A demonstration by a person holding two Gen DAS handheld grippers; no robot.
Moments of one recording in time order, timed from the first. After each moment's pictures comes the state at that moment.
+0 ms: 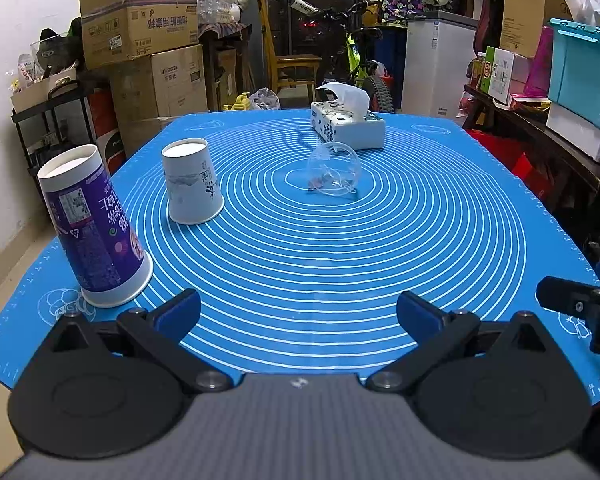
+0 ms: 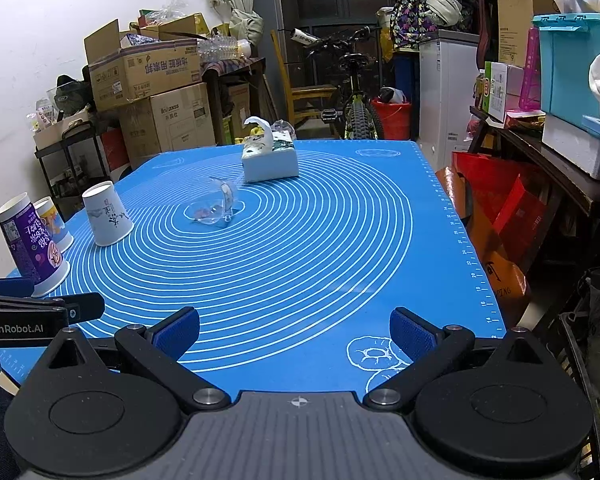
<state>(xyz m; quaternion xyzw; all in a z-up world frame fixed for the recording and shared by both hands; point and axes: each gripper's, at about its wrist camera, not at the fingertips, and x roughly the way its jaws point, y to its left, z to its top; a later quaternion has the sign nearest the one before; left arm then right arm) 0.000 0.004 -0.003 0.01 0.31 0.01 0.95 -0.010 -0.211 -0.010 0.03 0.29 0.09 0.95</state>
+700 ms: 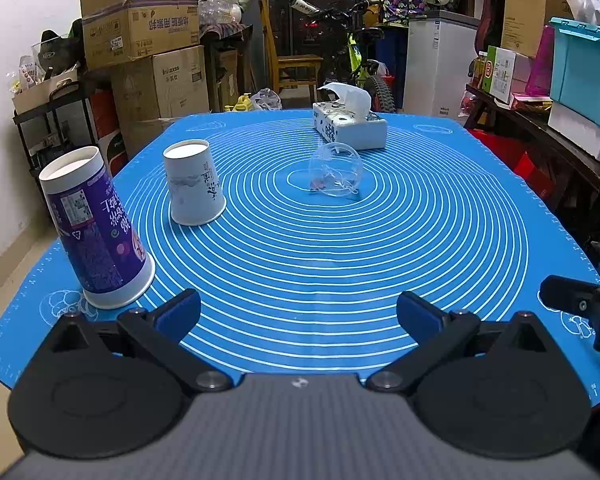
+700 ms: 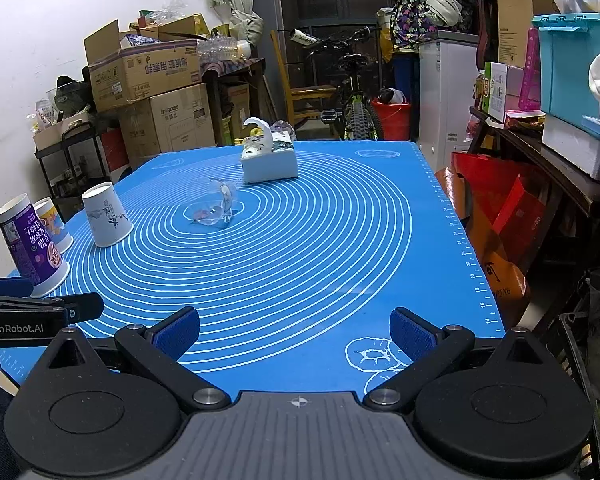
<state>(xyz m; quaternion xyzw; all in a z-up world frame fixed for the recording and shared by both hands) 0.001 0.004 -0.003 0.01 0.31 0.01 0.95 -0.009 -0.211 -0.011 0.03 0.29 0.09 0.95</state>
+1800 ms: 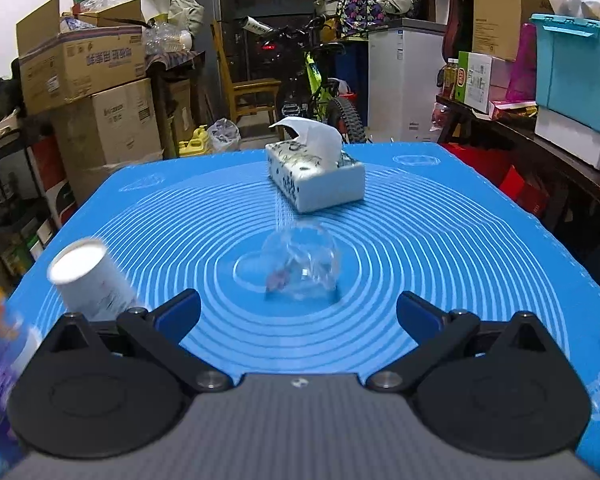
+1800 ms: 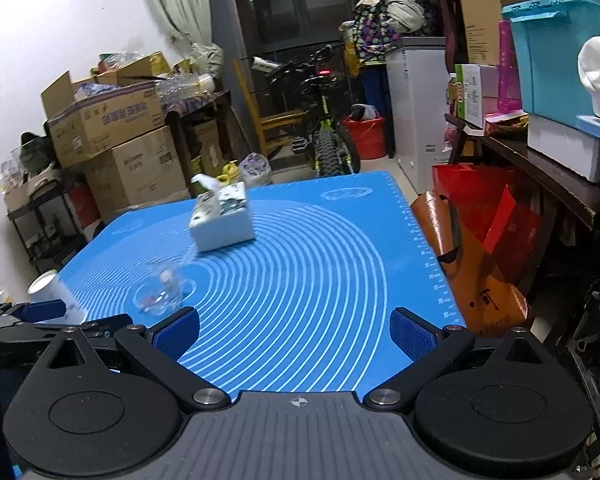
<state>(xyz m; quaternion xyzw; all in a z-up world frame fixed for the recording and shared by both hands) 0.134 -0.016 -0.012 0.04 0.28 -0.04 0.96 0.089 -0.250 0.007 0.09 0.26 0.05 0.96</state>
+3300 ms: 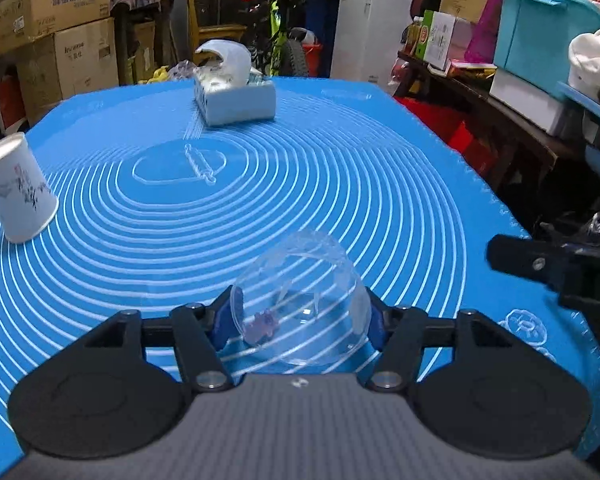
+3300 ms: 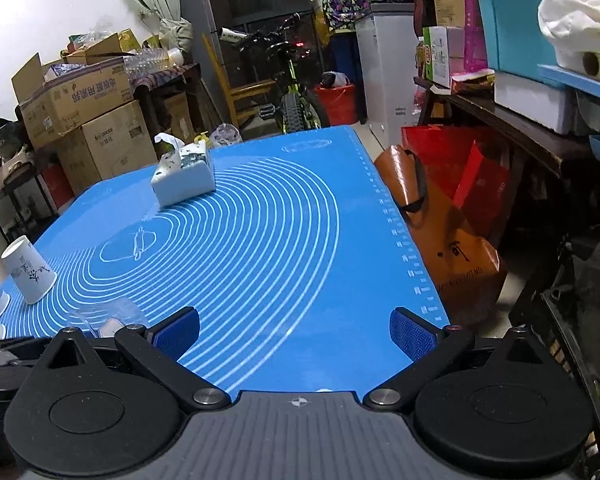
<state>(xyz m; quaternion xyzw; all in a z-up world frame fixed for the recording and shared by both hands) 0.081 -0.075 -0.040 0.00 0.36 -0.09 0.93 0.060 -0.270 -0.029 0.10 0.30 0.02 0.95</state>
